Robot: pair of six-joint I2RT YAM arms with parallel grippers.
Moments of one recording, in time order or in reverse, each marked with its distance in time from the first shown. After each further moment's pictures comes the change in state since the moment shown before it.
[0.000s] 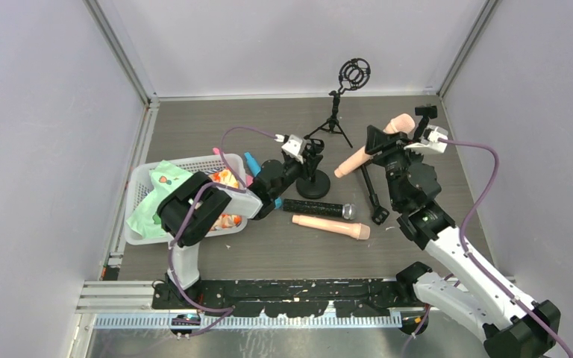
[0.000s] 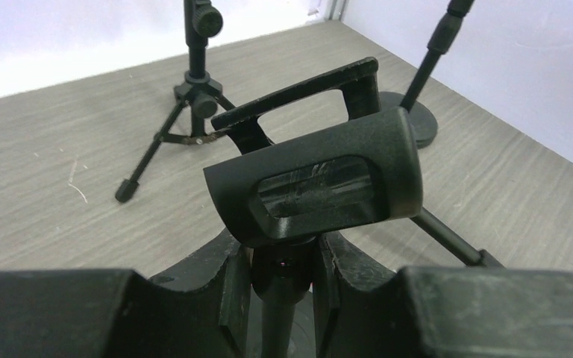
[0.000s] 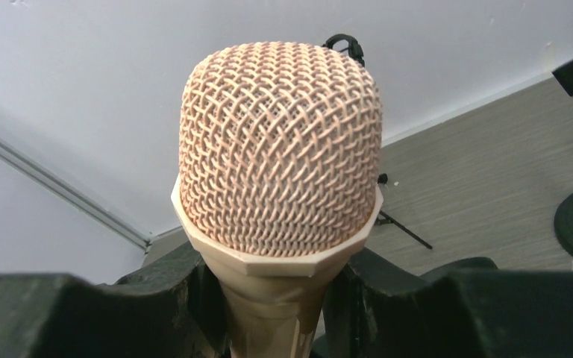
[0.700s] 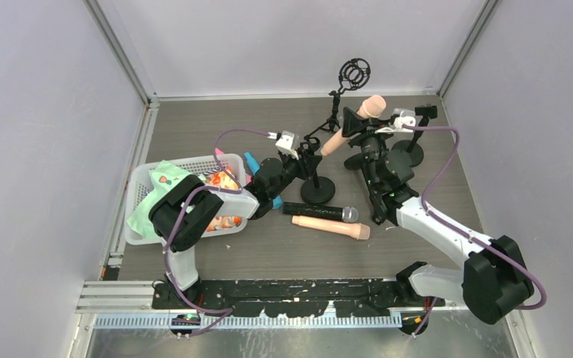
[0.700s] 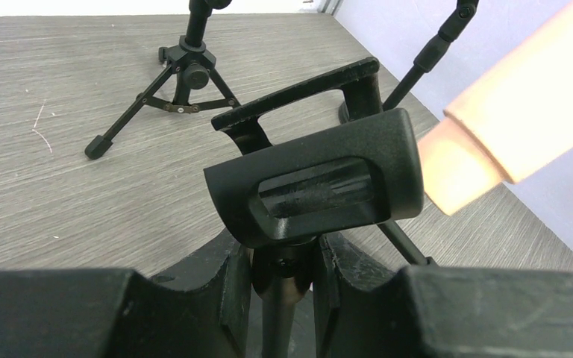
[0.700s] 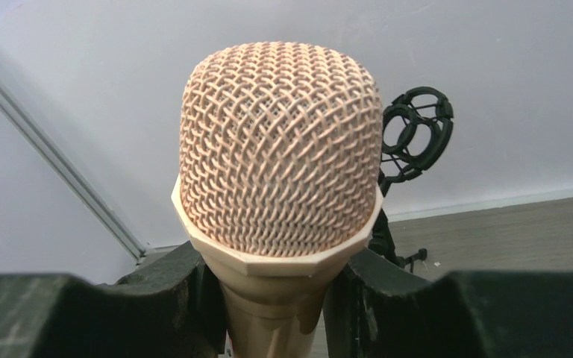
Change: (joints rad) left arm -0.002 -0.084 -0.019 -0.134 -0.019 -0.229; right arm 0.000 0.377 -0.002 0.591 -0.126 -0.233
